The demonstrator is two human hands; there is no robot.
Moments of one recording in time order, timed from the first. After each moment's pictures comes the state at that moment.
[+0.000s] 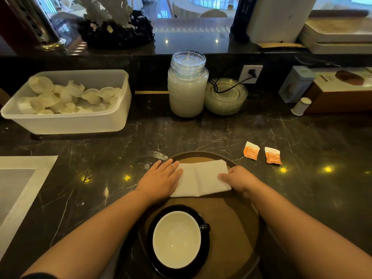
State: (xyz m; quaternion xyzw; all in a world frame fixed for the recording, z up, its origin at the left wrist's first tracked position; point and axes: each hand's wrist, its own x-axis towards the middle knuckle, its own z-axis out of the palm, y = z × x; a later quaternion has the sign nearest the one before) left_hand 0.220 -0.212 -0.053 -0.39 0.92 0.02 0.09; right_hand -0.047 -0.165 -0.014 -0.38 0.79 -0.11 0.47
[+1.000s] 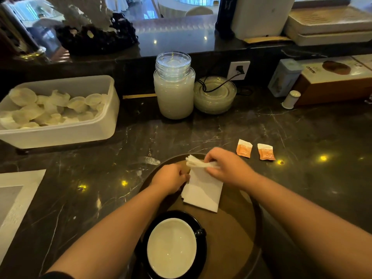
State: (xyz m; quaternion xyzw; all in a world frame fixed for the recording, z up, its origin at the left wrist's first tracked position) left_hand 0.152 -0.229 -0.033 -0.57 0.76 0.31 0.02; right_hand -0.050 -0.172 0.020 -0.74 0.60 -0.18 0.24
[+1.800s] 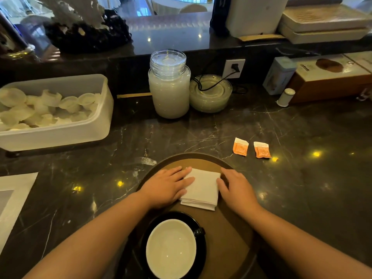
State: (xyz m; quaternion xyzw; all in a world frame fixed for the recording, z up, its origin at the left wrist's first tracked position) left_hand 0.185 -0.221 -0.048 -0.26 0.96 0.08 0.12; right_hand -0.049 -0.113 -0.036 -0.58 0.76 -0.21 0.19
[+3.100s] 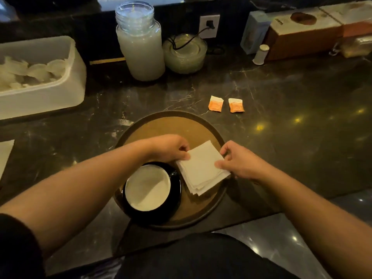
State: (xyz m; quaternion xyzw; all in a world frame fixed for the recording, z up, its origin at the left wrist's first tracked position) left_hand 0.110 -0.162 0.015 -0.32 0.86 0.36 0.18; right_hand -0.088 -0.025 0.013 -0.48 0.76 -0.11 0.43
